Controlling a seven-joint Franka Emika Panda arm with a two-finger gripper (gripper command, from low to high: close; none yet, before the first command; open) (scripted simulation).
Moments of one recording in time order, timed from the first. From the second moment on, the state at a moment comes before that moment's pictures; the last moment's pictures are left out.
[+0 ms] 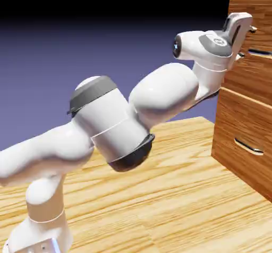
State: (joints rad) arm 1.97 -1.07 -1.40 -1.64 -2.41 2.60 -2.44
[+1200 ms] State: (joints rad) arm 1.67 -0.81 -1.34 -1.91 -2.49 2.64 -2.21
